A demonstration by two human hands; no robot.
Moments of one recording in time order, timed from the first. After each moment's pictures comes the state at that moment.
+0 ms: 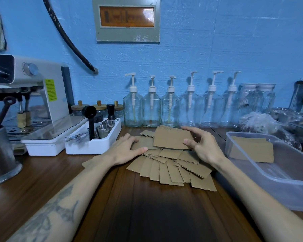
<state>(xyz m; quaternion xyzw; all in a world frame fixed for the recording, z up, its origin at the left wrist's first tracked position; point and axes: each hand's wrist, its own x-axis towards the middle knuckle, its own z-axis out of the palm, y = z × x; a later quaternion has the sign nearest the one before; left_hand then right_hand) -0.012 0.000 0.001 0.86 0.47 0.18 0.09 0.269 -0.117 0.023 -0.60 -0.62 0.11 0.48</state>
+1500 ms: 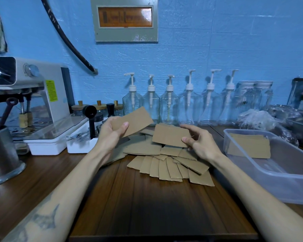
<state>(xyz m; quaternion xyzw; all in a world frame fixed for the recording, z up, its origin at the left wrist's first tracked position) -0.022 -0.040 0.040 0.58 0.35 0.59 0.44 0.266 -0.118 0.021 -0.58 -0.62 0.13 0.51</state>
